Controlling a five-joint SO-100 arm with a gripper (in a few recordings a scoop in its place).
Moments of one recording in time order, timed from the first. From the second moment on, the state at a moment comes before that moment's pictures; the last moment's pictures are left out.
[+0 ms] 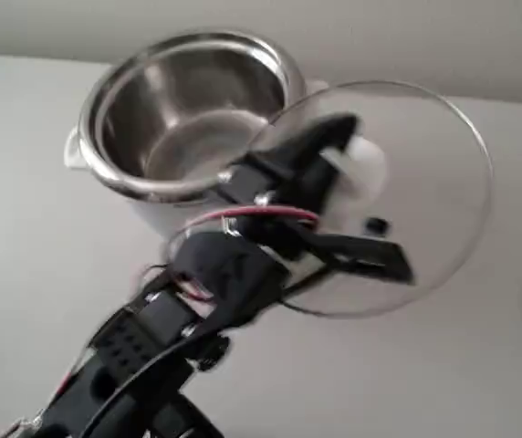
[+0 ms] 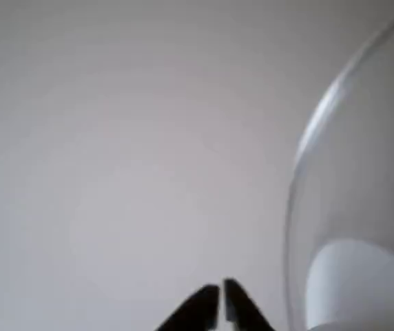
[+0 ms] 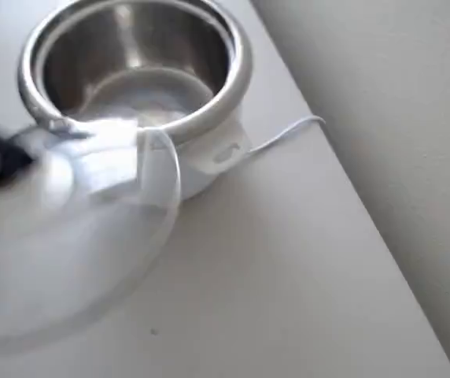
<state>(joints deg) 11.9 153.3 136.3 -5.2 -2.5</state>
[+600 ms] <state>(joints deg) -22.6 128.7 100.9 12.5 -3.4</state>
